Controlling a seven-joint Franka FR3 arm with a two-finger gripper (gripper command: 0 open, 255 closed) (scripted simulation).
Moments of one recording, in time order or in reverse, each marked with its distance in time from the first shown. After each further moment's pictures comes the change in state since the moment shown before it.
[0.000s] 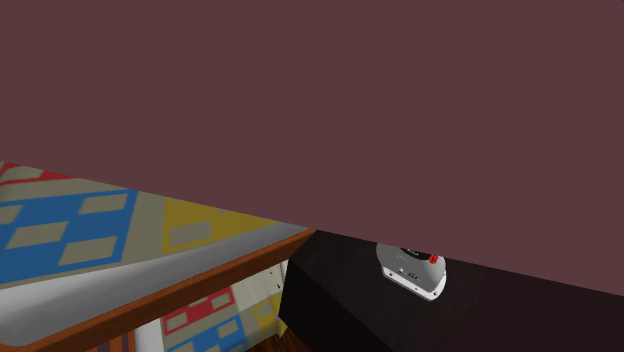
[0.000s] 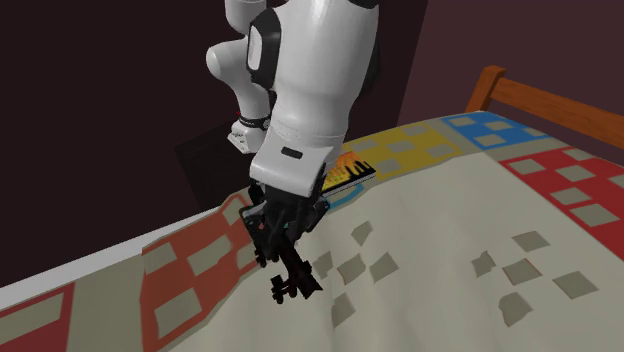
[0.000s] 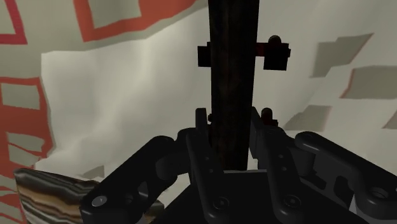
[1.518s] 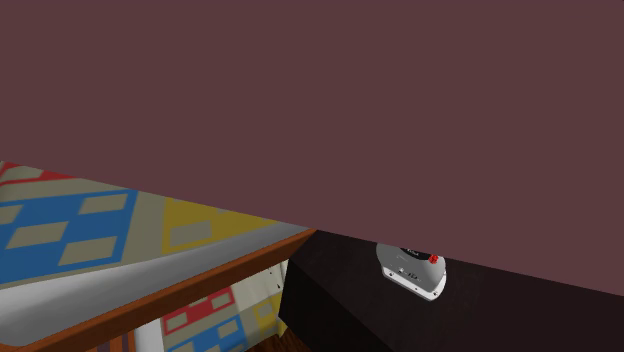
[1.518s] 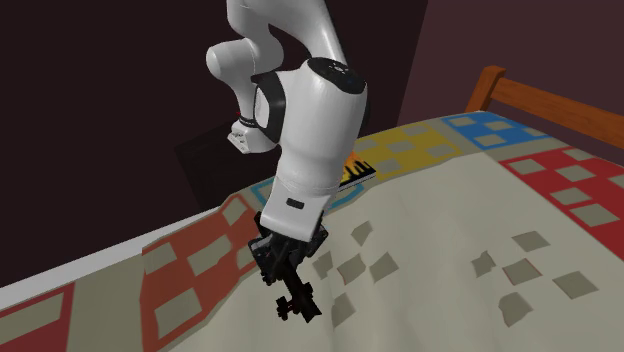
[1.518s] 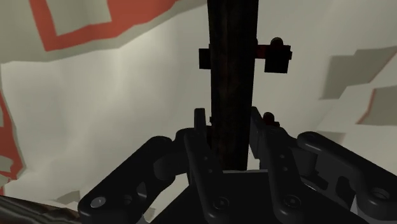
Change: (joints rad) arm -0.010 0.090 0.006 -0.065 0.006 0.150 0.028
